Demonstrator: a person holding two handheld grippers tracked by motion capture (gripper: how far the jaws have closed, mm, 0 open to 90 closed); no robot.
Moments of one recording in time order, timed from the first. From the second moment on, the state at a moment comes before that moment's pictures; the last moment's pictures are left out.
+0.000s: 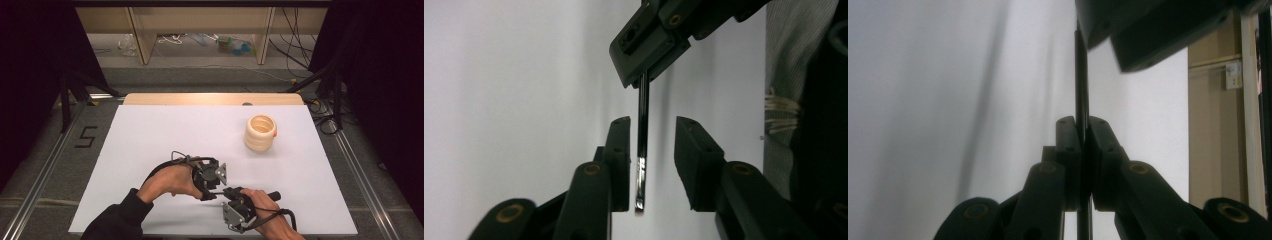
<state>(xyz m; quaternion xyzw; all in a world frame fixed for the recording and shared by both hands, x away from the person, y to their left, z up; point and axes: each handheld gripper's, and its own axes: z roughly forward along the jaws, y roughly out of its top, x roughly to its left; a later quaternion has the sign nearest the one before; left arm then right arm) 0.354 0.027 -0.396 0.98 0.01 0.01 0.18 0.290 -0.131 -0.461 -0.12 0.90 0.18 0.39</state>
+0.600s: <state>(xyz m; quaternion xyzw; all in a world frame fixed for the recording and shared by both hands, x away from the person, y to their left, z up) 0.374 0.073 -0.392 0.93 0.06 0.04 0.35 0.313 -0.178 -0.443 0.02 0.89 0.30 0.33</state>
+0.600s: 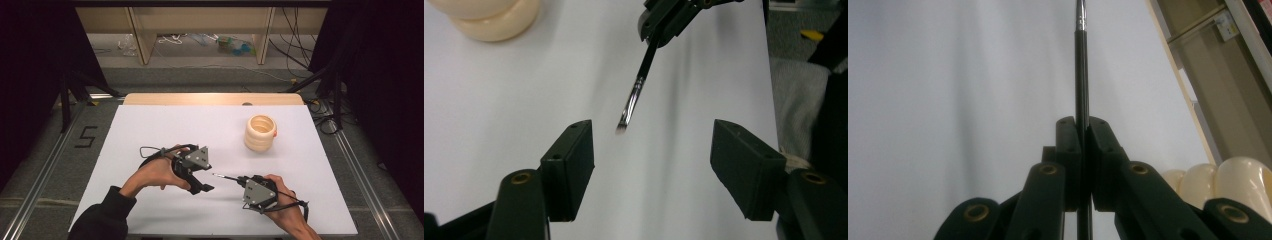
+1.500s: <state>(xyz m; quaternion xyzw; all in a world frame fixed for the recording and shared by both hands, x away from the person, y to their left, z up) 0.351 0.080 -0.401 0.81 0.16 0.11 0.55 0.328 -0.207 -0.439 0.17 0.82 0.49 0.24</state>
